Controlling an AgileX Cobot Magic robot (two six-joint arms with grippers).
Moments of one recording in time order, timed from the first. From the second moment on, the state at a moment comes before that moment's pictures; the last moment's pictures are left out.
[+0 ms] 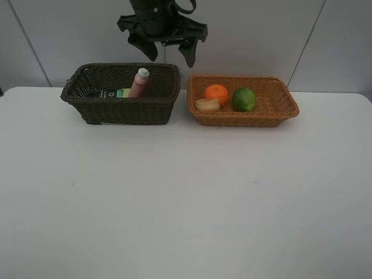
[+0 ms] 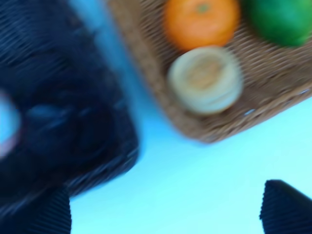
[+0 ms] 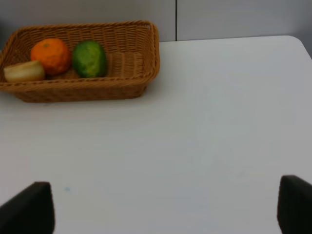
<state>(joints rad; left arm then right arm) -0.56 2.04 -1.91 0.08 0.99 -0.25 0.08 0.00 -0.53 -0.14 1.06 0.15</state>
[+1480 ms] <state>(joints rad) -0.39 0.17 -0.56 0.00 1.09 -0.07 0.08 0.00 -0.53 -0.14 1.06 0.15</state>
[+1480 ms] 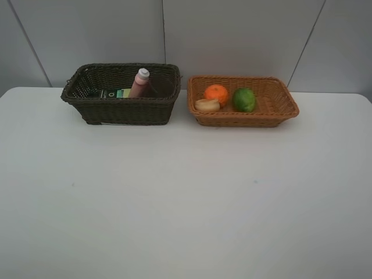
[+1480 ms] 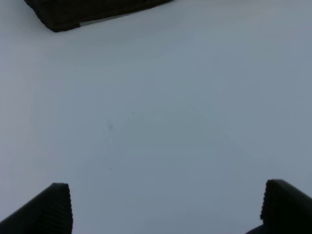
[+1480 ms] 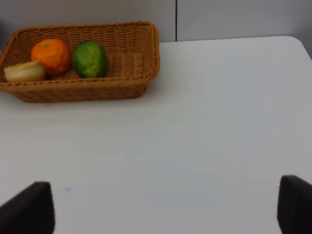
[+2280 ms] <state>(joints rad) -0.38 0.07 -0.50 -0.01 1.06 -0.04 0.08 0.00 -0.53 -0.14 1.06 0.15</state>
